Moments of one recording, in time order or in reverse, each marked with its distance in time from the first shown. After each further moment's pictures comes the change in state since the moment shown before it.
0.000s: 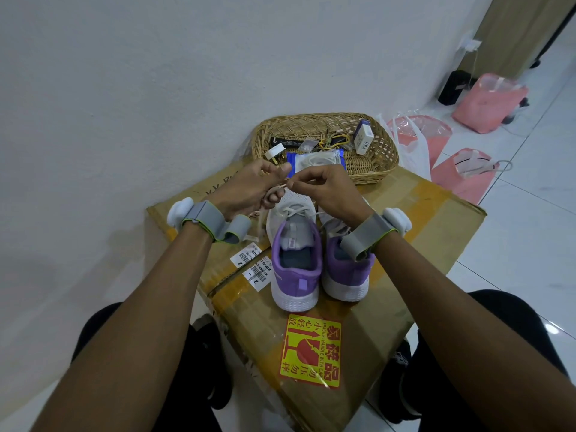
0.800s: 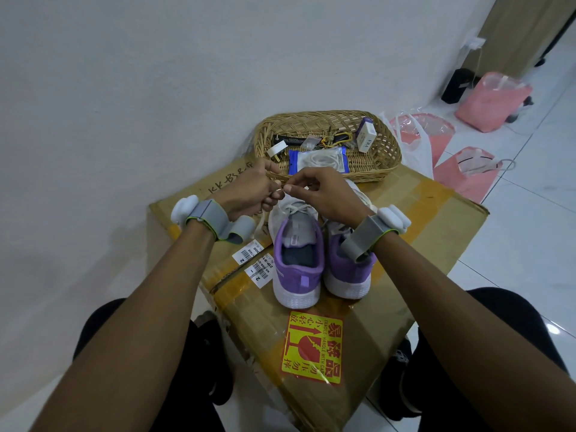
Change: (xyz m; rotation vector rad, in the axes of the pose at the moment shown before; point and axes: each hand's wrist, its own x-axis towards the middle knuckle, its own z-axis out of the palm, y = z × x) left_hand 0.000 -0.003 0.004 0.102 0.130 -0.135; right_hand 0.001 0.003 0.009 -0.265 -0.072 -0.053
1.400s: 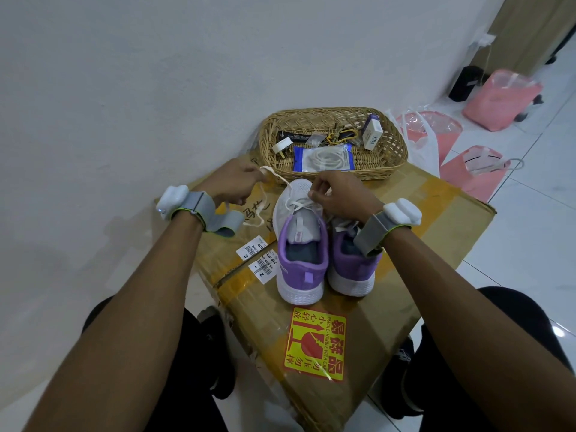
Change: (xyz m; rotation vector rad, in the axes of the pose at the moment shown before) left_hand -0.006 0.001 -0.045 0.624 0.132 0.053; right_hand 0.000 0.017 -0.012 -0.399 -0.125 0.162
